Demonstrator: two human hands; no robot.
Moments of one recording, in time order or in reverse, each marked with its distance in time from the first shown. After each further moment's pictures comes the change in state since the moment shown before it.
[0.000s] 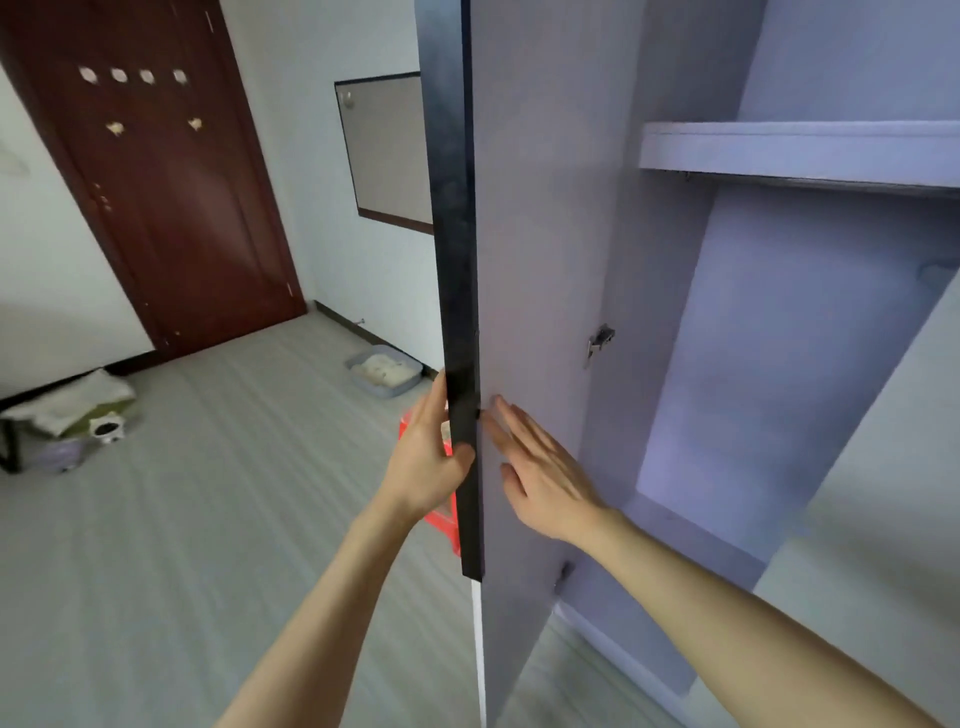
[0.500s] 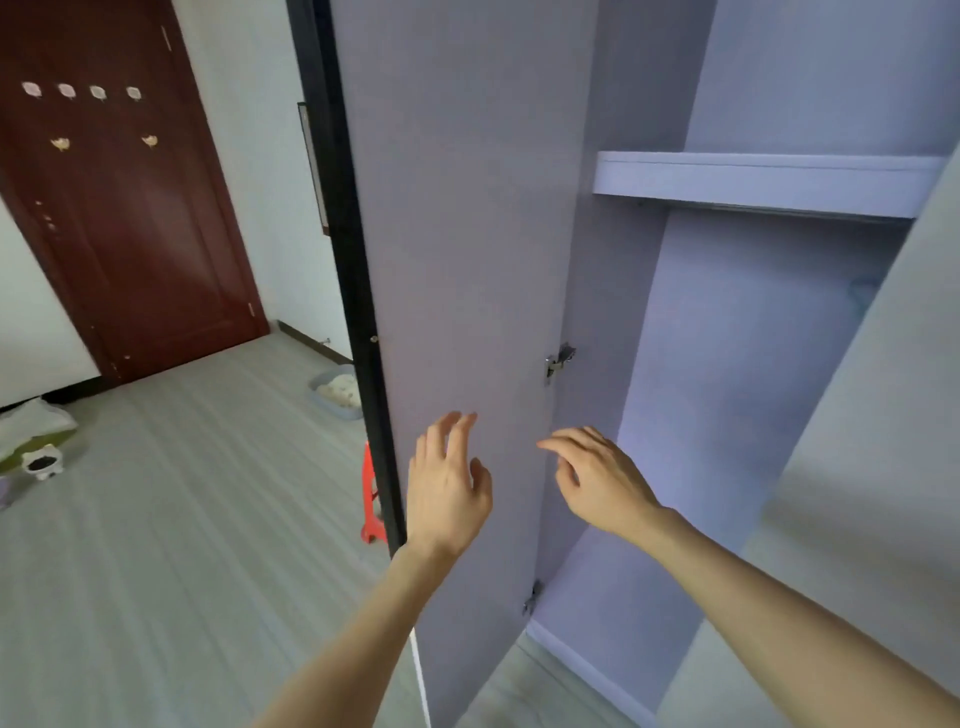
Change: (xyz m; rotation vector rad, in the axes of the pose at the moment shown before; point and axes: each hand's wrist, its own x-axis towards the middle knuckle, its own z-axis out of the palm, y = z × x) left_hand 0.005 0.001 0.062 0.400 0.201 0.081; right_hand -0.024 0.057 -0.049 -0.115 0.135 0.182
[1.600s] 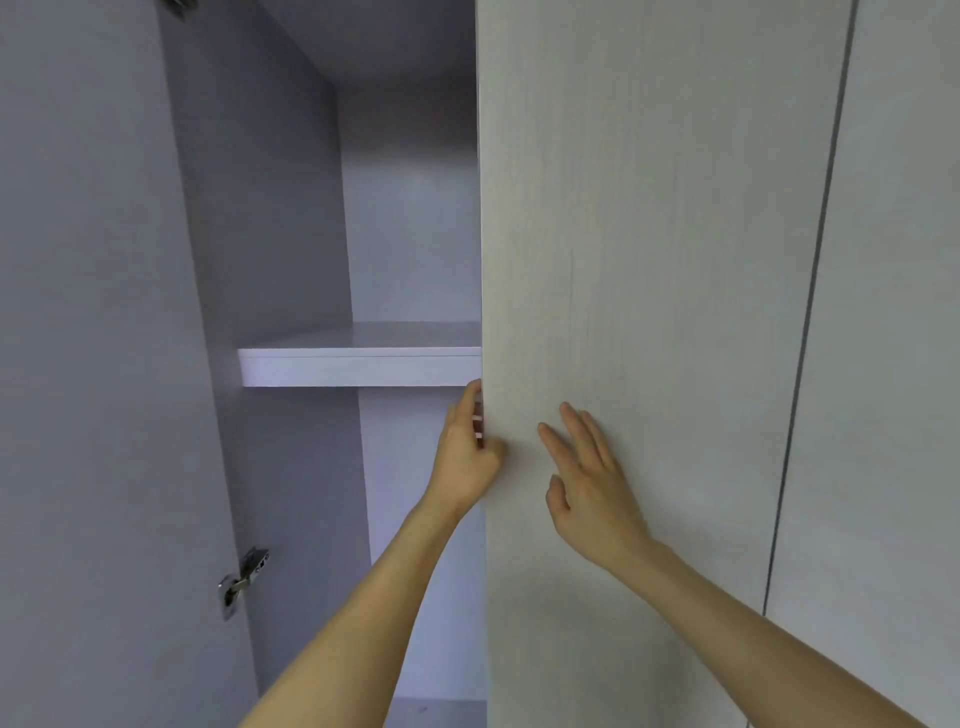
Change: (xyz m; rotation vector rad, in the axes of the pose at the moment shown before) left_hand 0.139 0.342 0.118 -0.982 -0.445 0.410; right_hand -0.087 0.162 -0.254 -0.483 0.421 0.467
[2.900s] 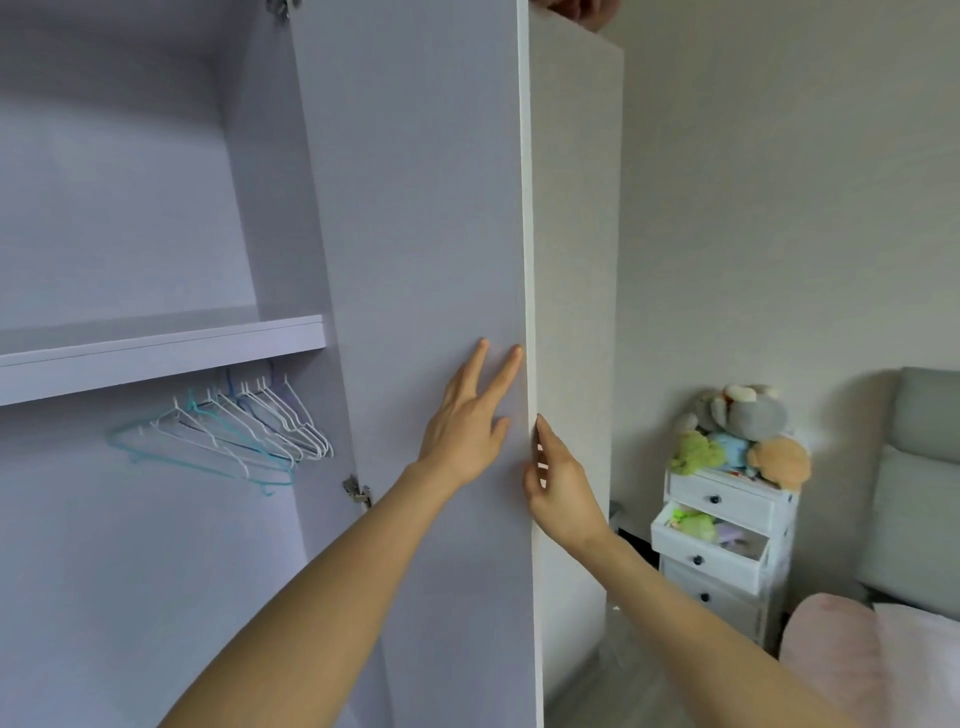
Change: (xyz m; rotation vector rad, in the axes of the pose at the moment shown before) left_hand -0.151 0.198 0.257 0.187 -0.581 0.641; right_hand -0.278 0.063 -0.238 0.111 0.301 0.785
